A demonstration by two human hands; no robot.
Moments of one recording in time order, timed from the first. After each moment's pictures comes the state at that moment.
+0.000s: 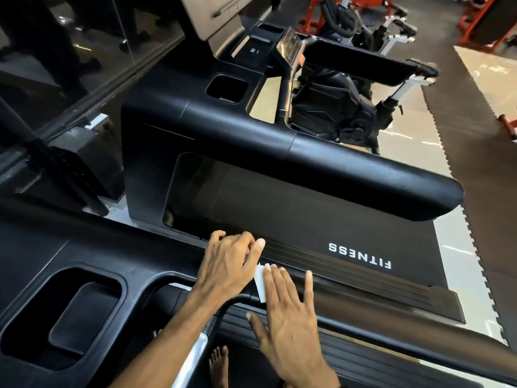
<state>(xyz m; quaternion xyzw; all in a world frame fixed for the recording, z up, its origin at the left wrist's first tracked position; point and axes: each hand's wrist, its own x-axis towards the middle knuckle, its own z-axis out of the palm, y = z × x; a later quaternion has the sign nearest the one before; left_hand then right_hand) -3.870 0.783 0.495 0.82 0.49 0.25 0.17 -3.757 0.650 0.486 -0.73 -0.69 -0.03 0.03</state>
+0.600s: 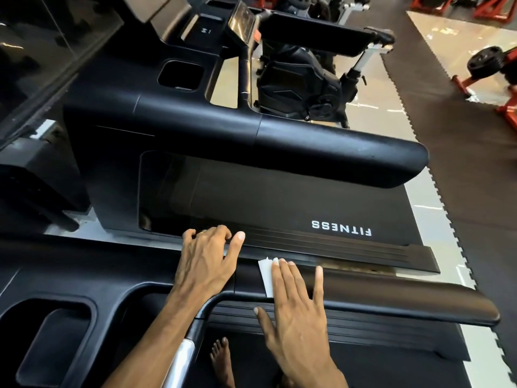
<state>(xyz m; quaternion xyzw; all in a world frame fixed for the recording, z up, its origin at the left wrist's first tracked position) -3.869 0.792 0.487 0.84 0.48 0.18 0.18 -3.747 0.625 0.486 -0.79 -0.61 -0.02 0.01</state>
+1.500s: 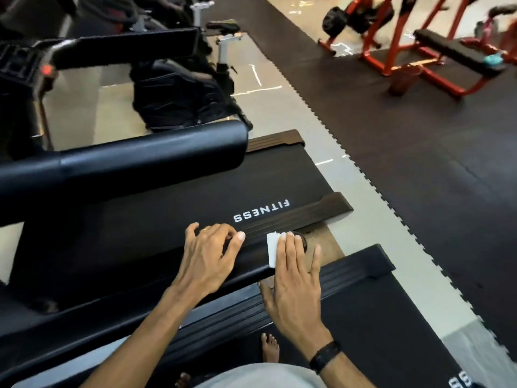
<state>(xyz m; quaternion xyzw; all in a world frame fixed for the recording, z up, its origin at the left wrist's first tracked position) -3.587 0.633 0.521 0.94 0.24 0.13 0.22 -3.522 0.455 0.483 -0.92 -0.38 -0.02 0.05</state>
